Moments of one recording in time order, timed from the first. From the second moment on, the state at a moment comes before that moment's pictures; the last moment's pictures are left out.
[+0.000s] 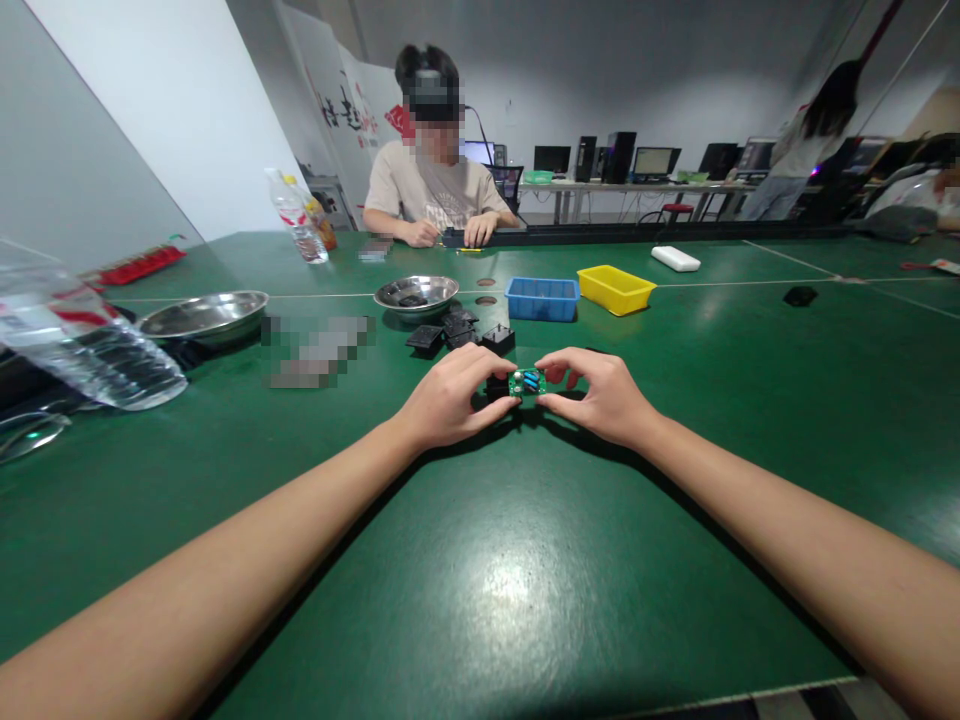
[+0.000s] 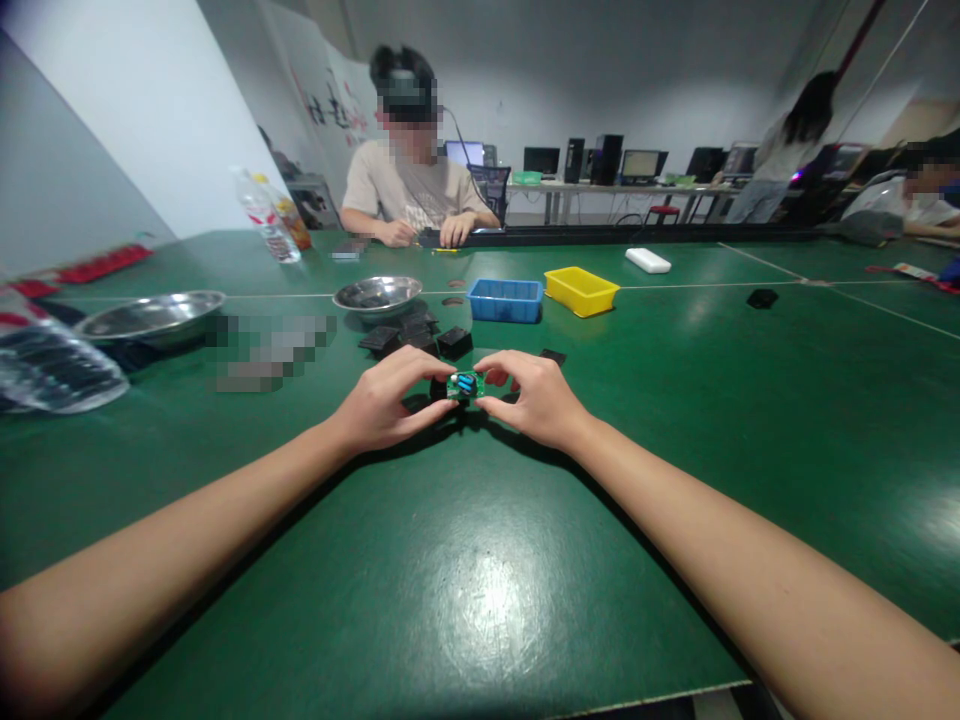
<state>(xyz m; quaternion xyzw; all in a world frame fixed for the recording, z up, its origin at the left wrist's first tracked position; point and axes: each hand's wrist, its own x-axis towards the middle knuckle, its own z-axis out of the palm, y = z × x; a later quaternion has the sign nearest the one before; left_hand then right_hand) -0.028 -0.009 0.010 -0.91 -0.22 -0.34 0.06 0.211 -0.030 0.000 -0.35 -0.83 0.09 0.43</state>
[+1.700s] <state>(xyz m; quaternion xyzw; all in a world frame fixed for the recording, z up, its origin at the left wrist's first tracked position) -0.026 -0.008 0.008 -0.91 -0.24 -0.34 0.06 0.198 -0.033 0.001 -0.39 -0.65 0.44 0.49</state>
